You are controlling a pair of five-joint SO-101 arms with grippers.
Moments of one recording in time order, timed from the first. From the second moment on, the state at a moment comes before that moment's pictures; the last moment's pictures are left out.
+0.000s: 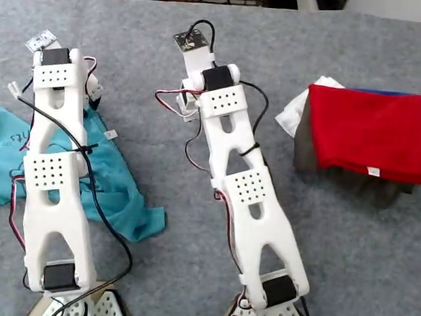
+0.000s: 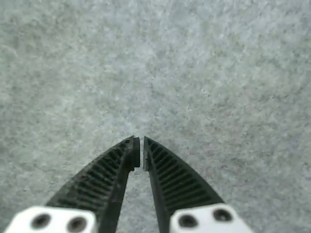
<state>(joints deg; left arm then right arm) -15.4 63.4 -63.6 87.8 33.7 -20.3 78.2 -93.6 97.5 5.4</state>
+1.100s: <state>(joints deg) -45.2 45.8 -91.3 100.2 26.4 -28.9 71.3 -83.7 100.7 7.1</state>
